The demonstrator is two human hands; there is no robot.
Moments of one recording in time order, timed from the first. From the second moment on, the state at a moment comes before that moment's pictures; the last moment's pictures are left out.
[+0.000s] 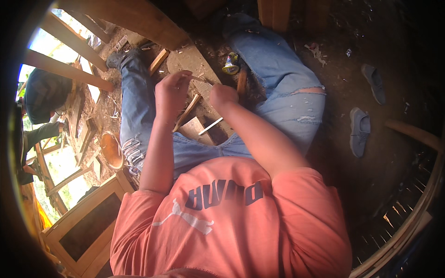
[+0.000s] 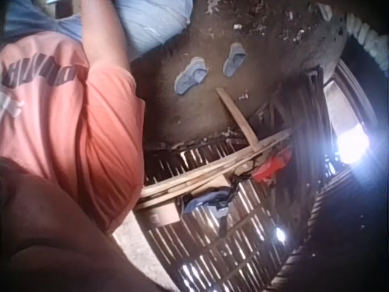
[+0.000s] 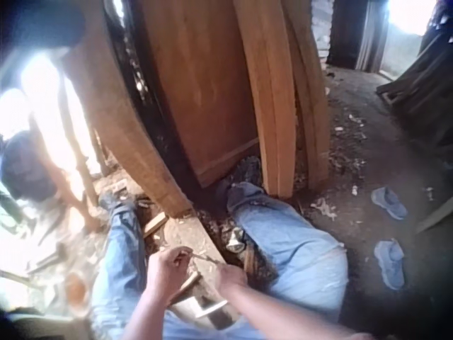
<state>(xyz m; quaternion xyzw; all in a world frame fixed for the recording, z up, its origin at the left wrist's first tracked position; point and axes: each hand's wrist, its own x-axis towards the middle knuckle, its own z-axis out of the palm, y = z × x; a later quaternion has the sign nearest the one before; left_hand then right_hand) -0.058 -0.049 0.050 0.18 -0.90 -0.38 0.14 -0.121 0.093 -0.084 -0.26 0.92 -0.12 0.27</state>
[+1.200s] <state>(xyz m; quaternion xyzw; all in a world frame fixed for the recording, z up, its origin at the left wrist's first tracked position) -0.047 -0.036 0.038 0.23 -0.88 -0.37 0.20 -0.128 0.100 -0.038 -0.29 0.89 -0.20 0.29</state>
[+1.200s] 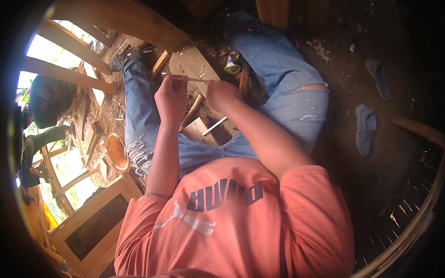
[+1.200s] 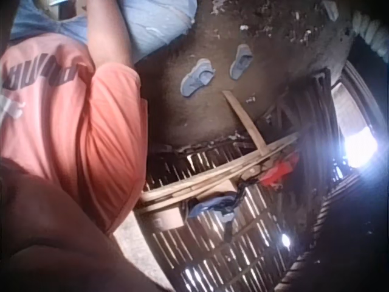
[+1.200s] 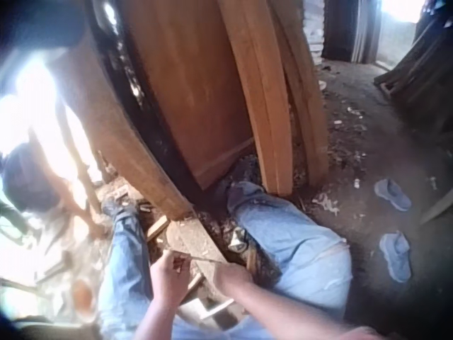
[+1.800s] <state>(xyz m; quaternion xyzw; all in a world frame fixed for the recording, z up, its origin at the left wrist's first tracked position) -0.050 -0.035 0.038 0.22 -0.88 -0.35 0.21 -0.127 0.106 -0.064 -0.31 0.88 -0.23 0.28</state>
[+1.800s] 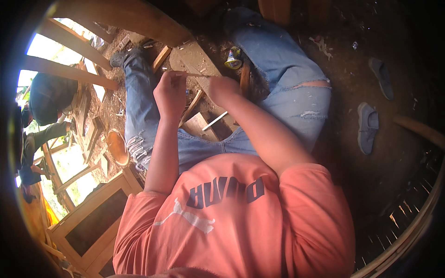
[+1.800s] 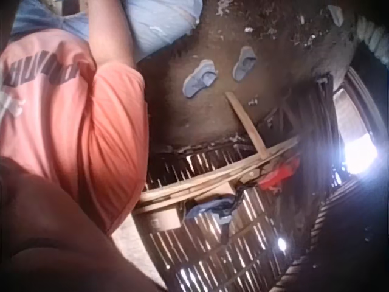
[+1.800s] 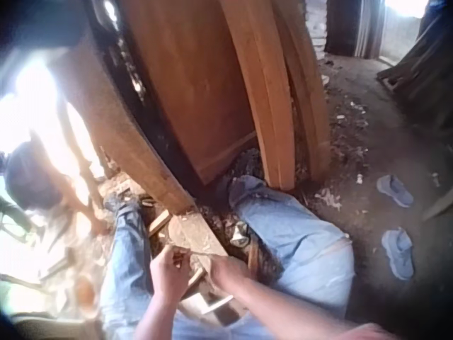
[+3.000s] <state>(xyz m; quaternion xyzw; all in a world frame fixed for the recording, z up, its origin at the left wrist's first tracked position) -0.041 -0.036 0.034 0.25 -0.88 -0.35 0.21 -0.137 0.102 -0.061 -0.33 0.88 -0.18 0.27</state>
